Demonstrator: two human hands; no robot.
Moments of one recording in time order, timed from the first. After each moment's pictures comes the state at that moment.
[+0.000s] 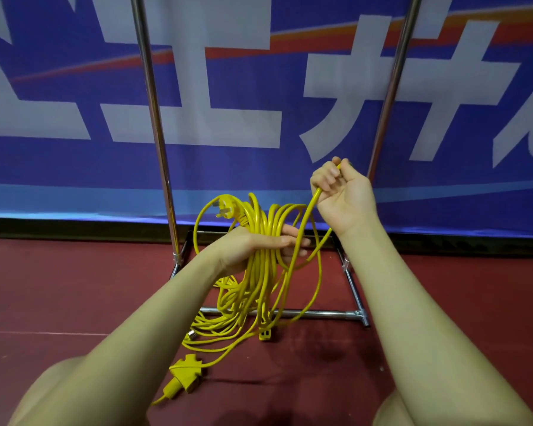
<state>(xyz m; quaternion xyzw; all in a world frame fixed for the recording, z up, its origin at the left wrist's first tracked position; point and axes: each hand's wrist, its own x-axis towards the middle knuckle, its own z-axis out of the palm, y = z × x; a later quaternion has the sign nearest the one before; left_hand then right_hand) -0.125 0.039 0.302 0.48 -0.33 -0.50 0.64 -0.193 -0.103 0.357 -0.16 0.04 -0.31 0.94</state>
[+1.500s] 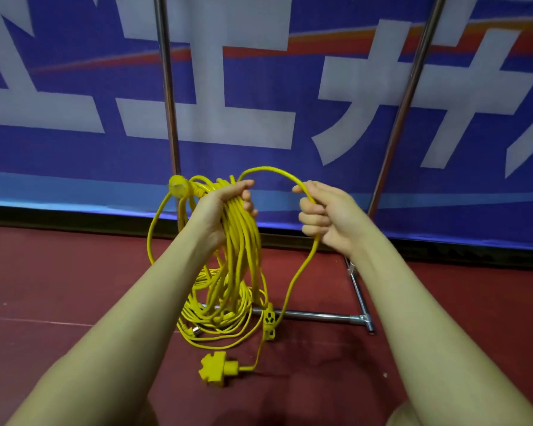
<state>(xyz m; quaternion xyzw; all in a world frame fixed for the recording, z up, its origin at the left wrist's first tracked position) -0.075 0.055 0.324 0.41 -0.13 -0.36 0.83 -0.192 -0.086 0.338 -0.57 0.11 -0.13 0.81</state>
